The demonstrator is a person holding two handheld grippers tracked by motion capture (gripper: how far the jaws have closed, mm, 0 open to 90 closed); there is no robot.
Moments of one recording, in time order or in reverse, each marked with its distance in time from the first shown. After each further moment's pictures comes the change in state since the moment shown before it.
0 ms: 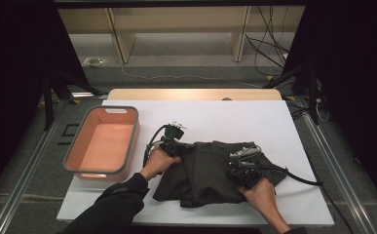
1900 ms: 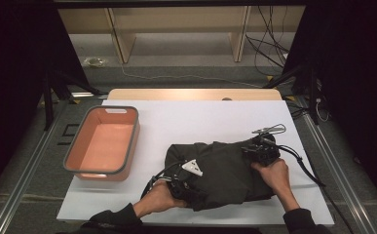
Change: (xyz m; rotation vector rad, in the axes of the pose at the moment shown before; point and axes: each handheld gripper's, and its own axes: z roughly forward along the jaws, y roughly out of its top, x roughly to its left) left arm -0.097 -0.063 -0.023 0.139 -0.228 0.281; right arm -0.071 0.028 -0.007 -0.095 -0.023 0.149
